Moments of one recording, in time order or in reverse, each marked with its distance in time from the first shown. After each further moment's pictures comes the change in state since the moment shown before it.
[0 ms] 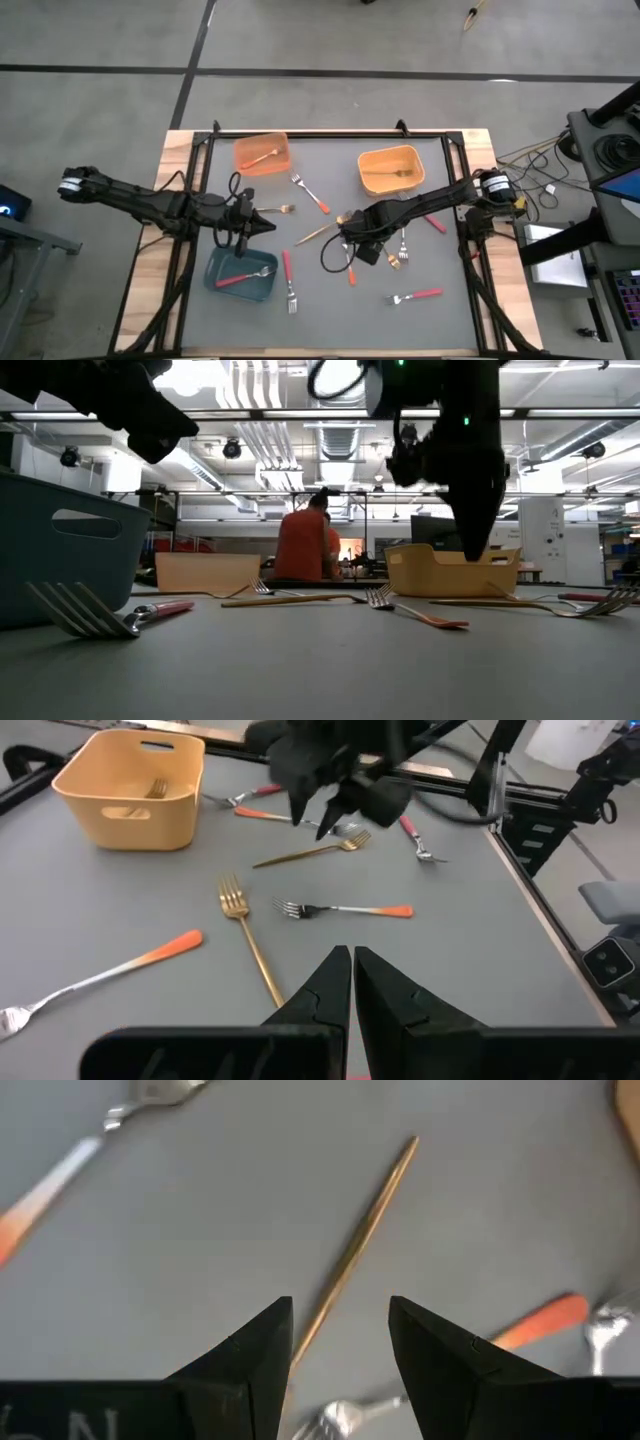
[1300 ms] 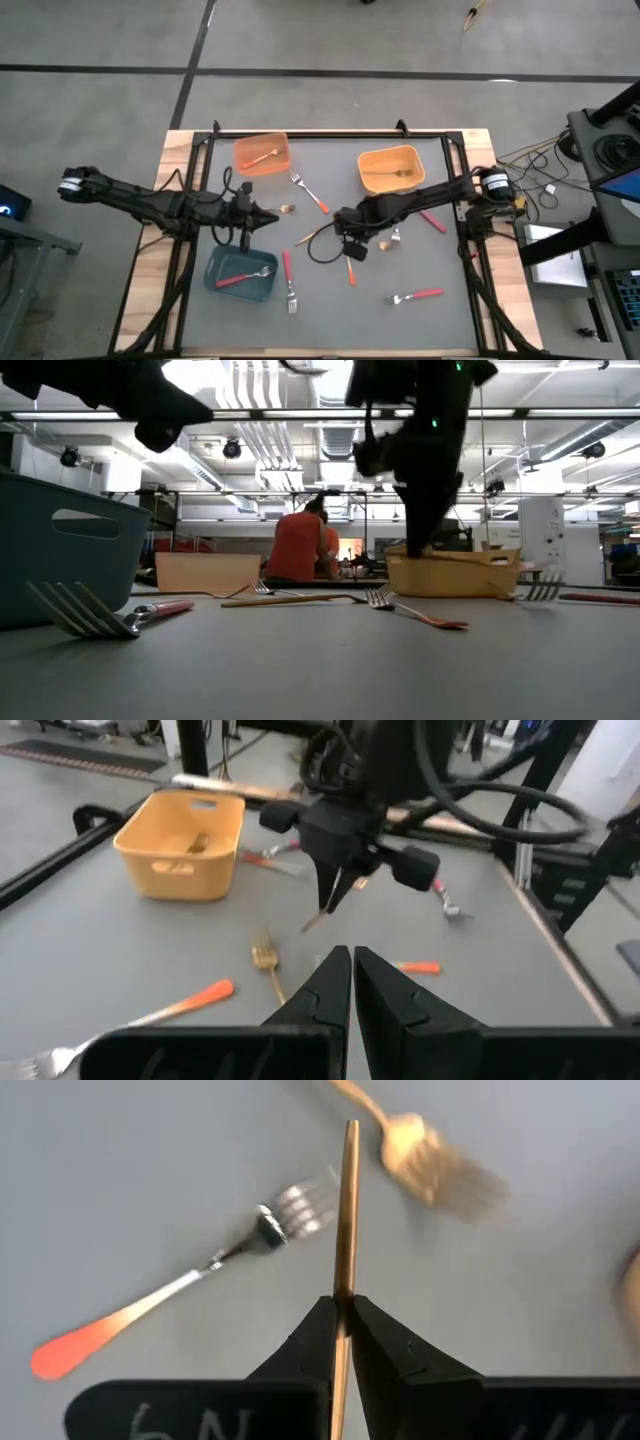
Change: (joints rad) left arm 0.001 0.006 0.000 0.117 -0.104 0.011; right arm -0.031 -0.001 0.035 0.214 0.025 -0.235
